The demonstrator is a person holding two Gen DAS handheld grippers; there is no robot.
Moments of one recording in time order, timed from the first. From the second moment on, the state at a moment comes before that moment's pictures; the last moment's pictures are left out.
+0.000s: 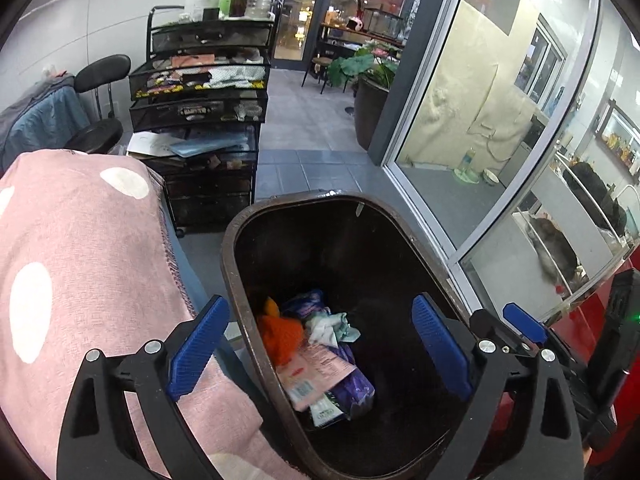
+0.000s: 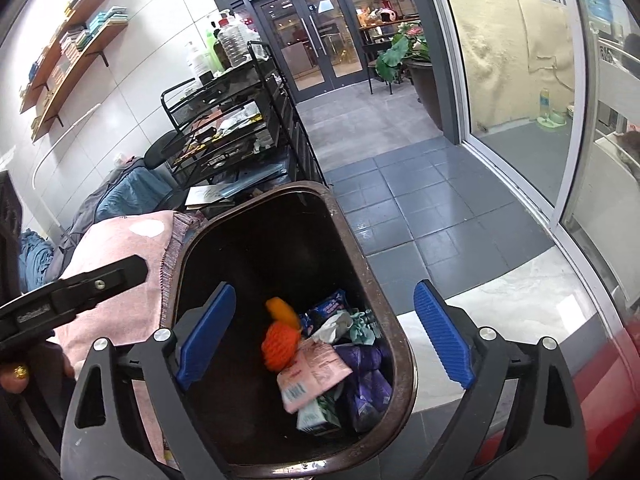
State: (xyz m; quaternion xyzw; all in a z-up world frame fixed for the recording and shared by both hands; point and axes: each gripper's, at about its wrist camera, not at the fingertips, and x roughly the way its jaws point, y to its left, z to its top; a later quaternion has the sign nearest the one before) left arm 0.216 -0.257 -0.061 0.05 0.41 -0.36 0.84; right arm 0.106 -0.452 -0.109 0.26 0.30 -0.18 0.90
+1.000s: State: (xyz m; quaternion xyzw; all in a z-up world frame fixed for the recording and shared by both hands) left arm 0.091 -0.105 0.001 0.00 0.21 -0.22 0.95; right arm 0.083 -0.321 -0.047 0.13 0.20 -0.04 0.97
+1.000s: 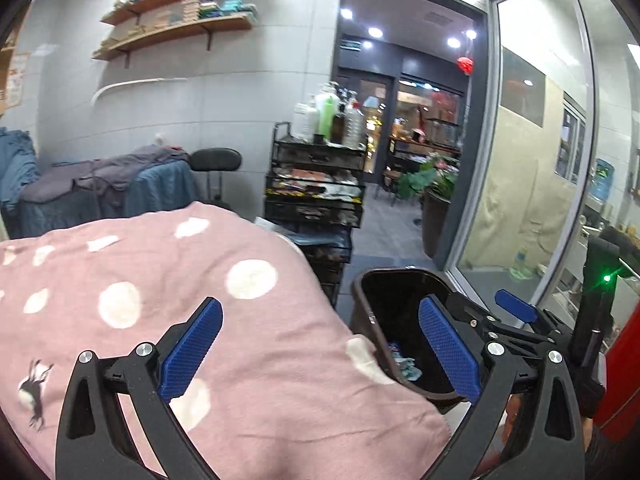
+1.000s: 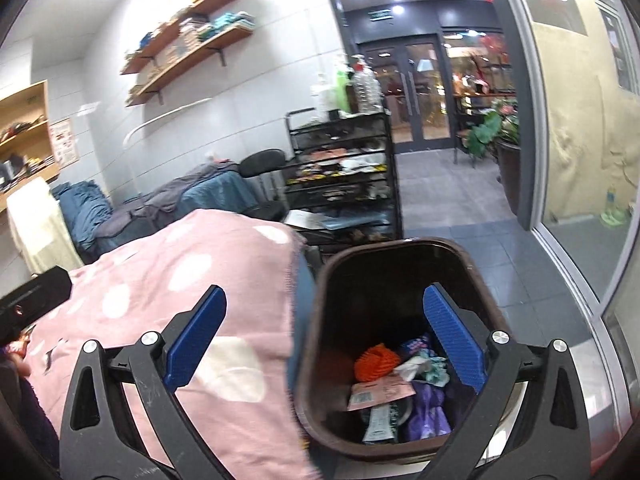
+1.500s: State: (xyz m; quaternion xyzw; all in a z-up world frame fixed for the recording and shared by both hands) left arm 0.037 -0.035 -0.001 -0.05 0.15 -0.10 0.98; right arm 0.043 -0.241 -0.025 0.07 0.15 0.03 0.99
